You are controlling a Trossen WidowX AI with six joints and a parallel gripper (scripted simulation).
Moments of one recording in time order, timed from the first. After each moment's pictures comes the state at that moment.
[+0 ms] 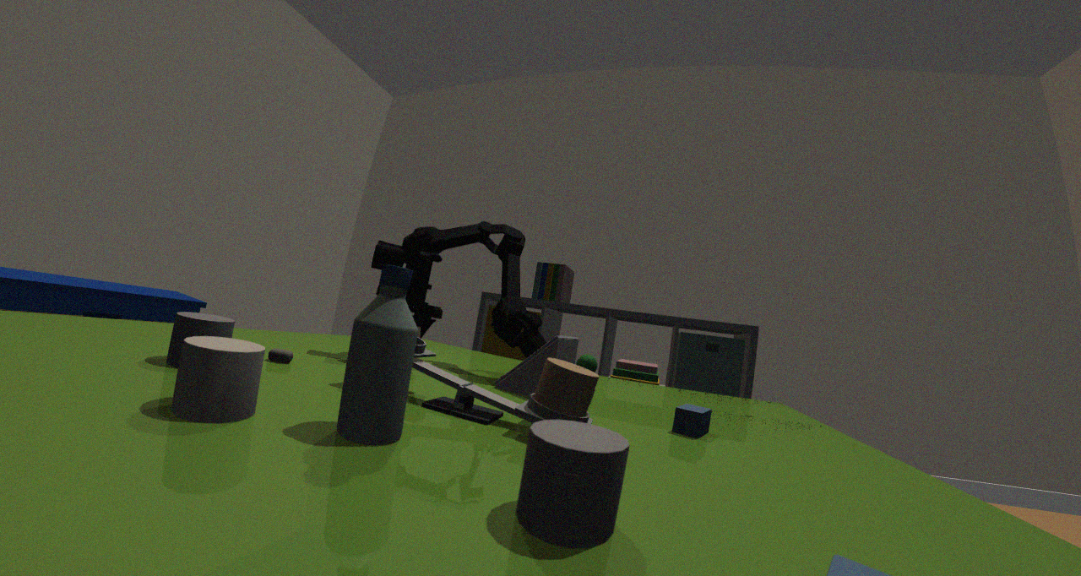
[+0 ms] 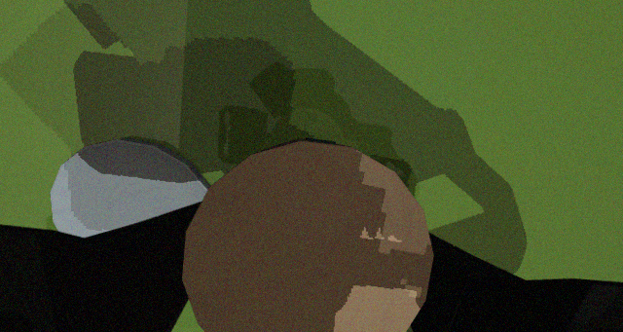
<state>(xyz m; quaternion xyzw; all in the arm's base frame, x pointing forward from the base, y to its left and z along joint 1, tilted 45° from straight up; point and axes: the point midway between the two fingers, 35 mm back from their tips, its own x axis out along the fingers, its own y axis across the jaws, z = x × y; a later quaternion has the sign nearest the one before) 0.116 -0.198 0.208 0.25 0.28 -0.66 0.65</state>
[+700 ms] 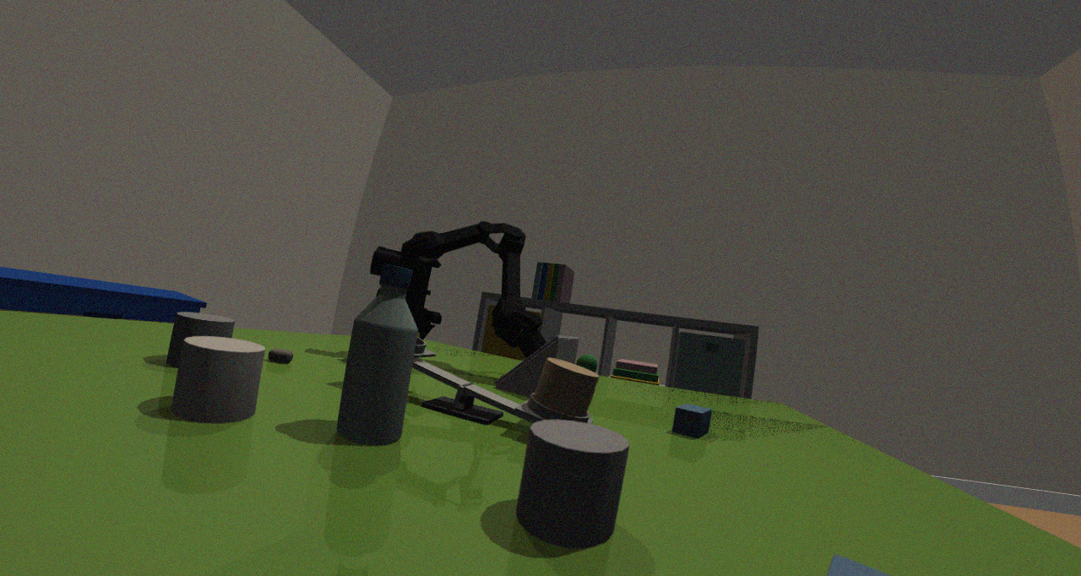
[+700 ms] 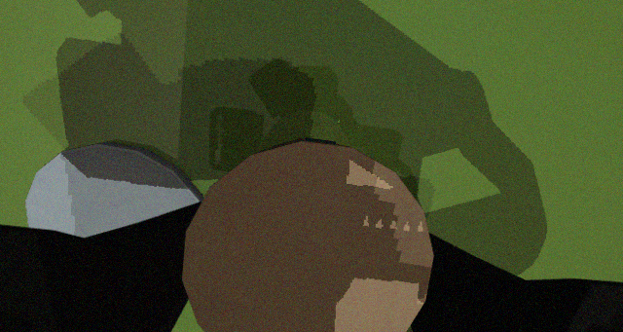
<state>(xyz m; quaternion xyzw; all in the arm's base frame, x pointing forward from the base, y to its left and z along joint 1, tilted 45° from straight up) 0.115 -0.207 0.198 0.25 0.28 -0.66 0.65</state>
